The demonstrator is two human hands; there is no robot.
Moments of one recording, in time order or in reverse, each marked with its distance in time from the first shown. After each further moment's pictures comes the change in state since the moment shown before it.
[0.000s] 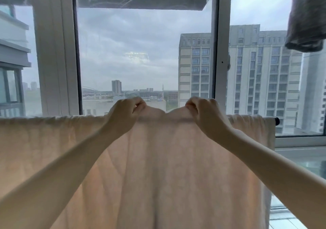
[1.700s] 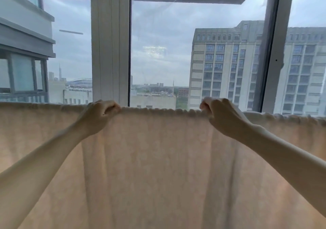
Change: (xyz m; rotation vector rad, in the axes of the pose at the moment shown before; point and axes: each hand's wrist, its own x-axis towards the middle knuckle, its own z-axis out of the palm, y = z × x) left_hand -0.081 -0.243 -0.176 0.120 -0.127 -0.196; right_hand 0.034 -0.158 0.091 -0.076 -0.197 -0.074
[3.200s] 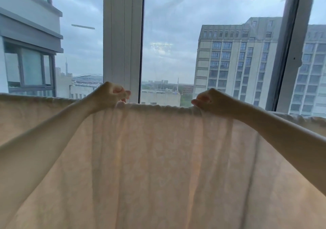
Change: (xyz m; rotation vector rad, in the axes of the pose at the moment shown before) left_hand 0.037 -0.016 -0.031 -0.125 -0.114 -0.027; right_hand 0.058 -0.031 0.014 0.198 -0.274 -0.099
